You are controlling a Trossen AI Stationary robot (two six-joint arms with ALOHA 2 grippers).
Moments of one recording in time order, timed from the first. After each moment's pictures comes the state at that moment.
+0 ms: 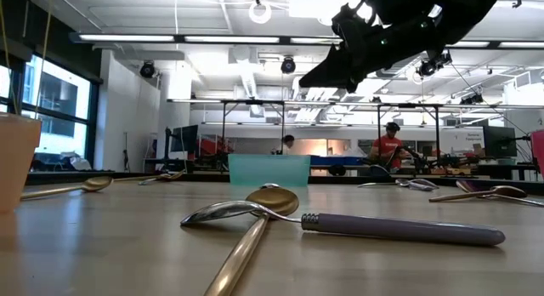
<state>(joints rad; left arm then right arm) -0.82 1.64 1.31 -1.10 -0.01 0.17 -0.17 1.39 0.67 0.41 0.02 0.00</state>
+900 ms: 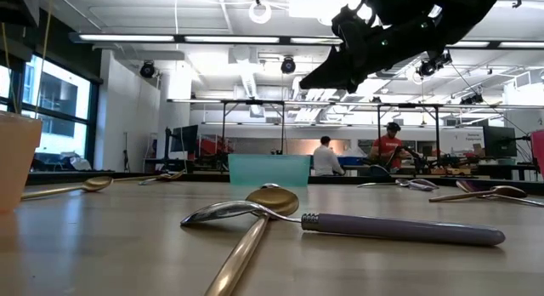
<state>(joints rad) -0.85 1.87 1.34 -1.04 -0.05 0.18 -0.17 1.39 0.67 0.39 0.02 -0.01</state>
